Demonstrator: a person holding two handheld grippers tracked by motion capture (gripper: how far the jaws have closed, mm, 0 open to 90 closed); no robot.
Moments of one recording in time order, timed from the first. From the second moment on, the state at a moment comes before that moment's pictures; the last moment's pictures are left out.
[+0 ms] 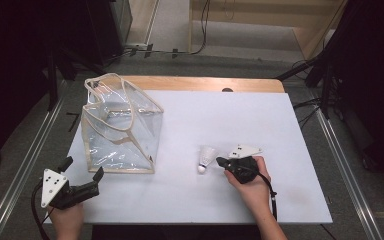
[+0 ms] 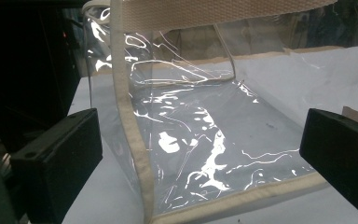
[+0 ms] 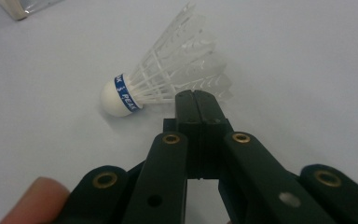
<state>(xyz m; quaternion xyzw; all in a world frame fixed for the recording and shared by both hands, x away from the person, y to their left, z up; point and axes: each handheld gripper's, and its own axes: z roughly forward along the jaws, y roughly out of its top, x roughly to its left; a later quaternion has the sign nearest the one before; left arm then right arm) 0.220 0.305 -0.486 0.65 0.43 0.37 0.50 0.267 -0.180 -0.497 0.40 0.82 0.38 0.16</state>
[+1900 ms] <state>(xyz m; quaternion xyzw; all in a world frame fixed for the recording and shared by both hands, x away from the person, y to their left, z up) 0.221 0.305 -0.486 0.65 0.43 0.37 0.51 0.291 -0.132 -0.479 0.35 0.84 0.38 0.15</state>
